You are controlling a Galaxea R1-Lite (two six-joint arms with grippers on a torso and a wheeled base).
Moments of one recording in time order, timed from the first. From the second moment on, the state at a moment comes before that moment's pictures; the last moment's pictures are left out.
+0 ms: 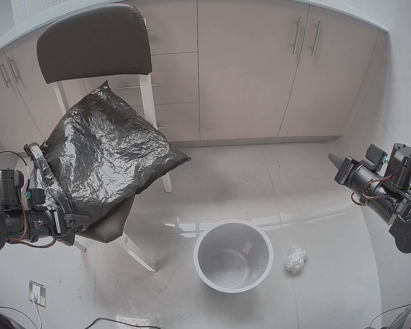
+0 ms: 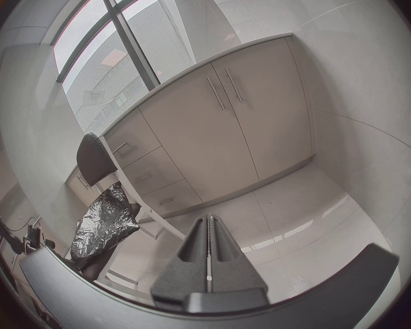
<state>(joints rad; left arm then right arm) 0.16 1.59 -0.50 -0.40 -0.40 -0.07 0.25 1.70 -0.49 -1.19 -0.02 0.39</state>
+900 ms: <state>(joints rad) 0.15 1.69 -0.49 -0.43 -0.40 -0.07 0.25 1.72 -0.49 -1.19 -0.02 0.39</state>
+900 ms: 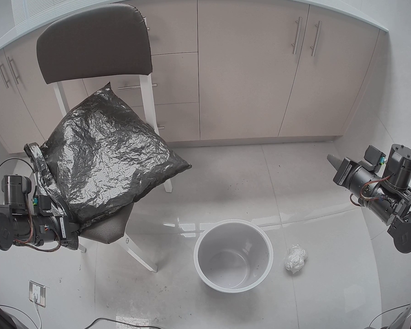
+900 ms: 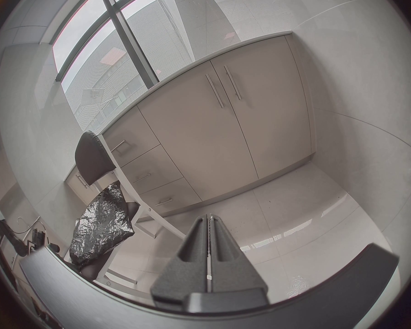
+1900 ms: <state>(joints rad) -0.44 1.31 -0.78 -0.48 -0.33 -0.97 0.59 1.71 -0.44 -1.19 -0.03 0.38</state>
